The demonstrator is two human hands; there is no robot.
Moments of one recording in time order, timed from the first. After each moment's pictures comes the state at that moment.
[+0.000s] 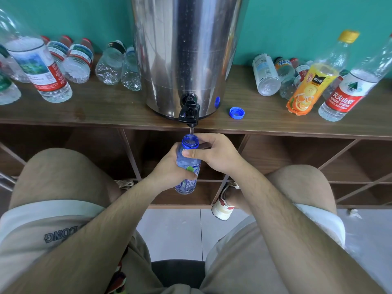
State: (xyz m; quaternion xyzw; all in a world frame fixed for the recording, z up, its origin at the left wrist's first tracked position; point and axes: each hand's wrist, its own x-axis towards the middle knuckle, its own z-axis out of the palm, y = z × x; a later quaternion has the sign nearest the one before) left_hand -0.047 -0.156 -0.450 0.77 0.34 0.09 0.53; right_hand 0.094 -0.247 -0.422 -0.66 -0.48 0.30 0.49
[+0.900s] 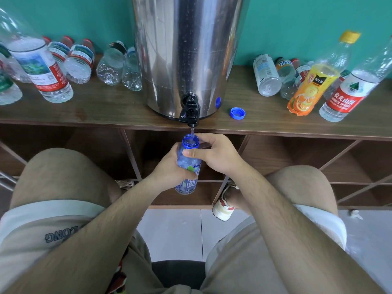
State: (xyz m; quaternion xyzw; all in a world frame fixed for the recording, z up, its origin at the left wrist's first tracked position) left_hand -0.049 -0.157 -0.448 0.77 0.34 0.10 0.53; right_hand 0.093 -0.245 -0.425 -0.65 -0.49 0.29 0.50
